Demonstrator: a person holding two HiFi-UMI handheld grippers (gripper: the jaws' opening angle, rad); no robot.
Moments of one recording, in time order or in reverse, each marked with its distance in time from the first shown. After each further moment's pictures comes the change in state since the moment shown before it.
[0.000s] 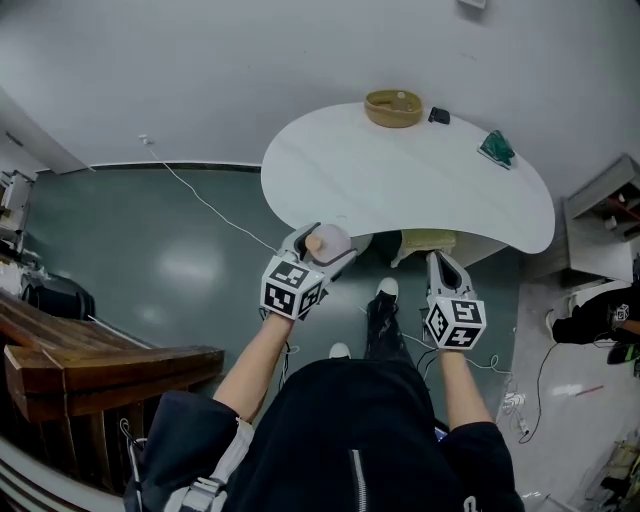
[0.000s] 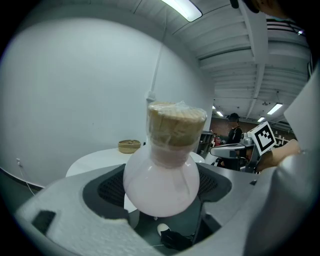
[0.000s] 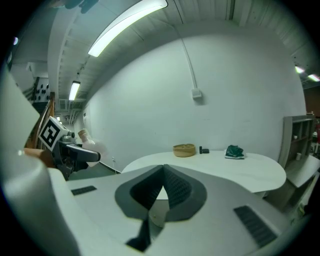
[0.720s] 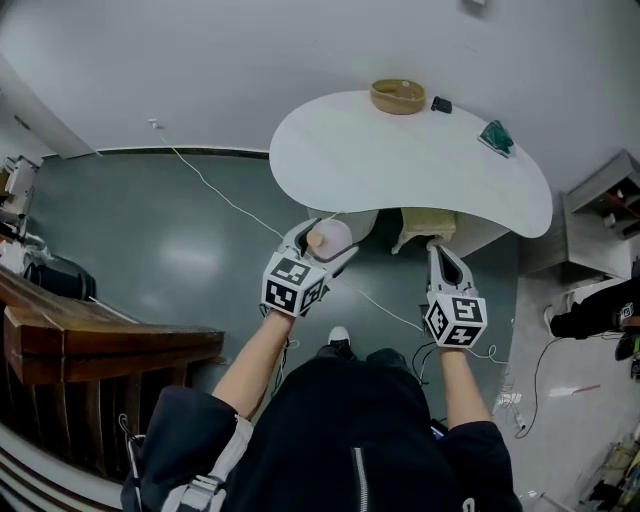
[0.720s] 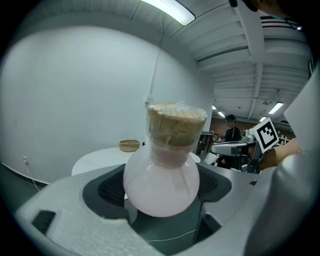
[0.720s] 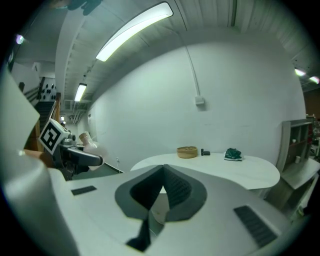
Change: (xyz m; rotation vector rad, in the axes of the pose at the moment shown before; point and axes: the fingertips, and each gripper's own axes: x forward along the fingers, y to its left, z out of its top) left arm -0.063 -0.052 -0.015 -0.003 -0.012 0.035; right arm -0.072 0.034 0.001 -0.026 -0.025 0.025
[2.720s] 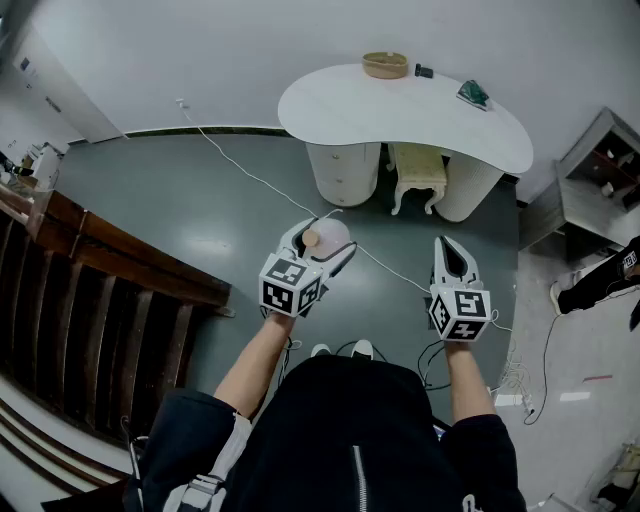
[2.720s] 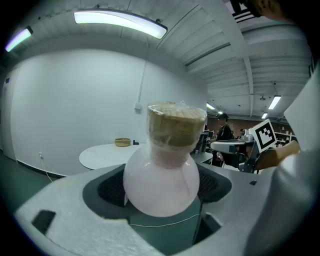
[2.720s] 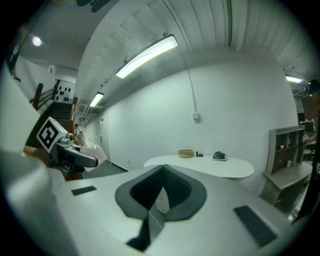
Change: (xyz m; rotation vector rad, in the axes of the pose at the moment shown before) left arm -0.174 -0.272 -0.083 0.013 -0.037 0.086; right arm -0.310 0.003 -0.067 -0.051 -0.095 0.059
